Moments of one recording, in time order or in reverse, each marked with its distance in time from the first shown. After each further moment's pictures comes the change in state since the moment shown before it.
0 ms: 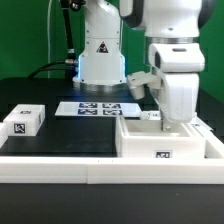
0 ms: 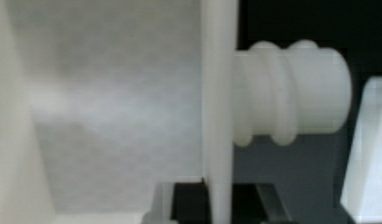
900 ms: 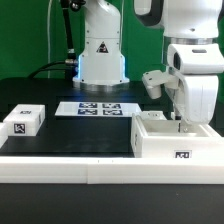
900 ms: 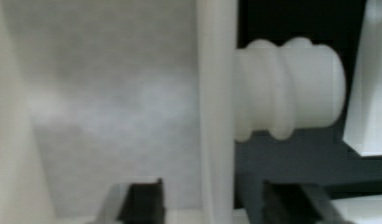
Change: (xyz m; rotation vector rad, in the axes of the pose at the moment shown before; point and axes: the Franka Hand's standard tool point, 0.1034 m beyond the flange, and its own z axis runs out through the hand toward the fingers) arm 0.019 0.000 -0.001 0.023 0.000 0.021
